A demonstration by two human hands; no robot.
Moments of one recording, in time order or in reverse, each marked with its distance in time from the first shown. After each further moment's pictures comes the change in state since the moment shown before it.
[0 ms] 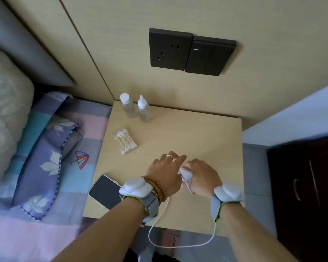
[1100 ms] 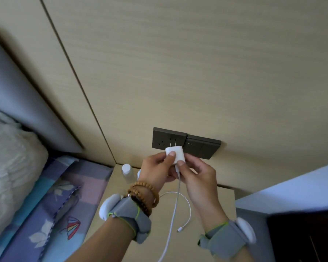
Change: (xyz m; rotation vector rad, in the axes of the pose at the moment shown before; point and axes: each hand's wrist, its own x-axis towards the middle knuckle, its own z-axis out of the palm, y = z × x) left_hand 0.064 0.023 -0.179 -1.362 0.477 -0.242; right_hand 0.023 -0.091 -0.203 1.281 0.650 -0.022
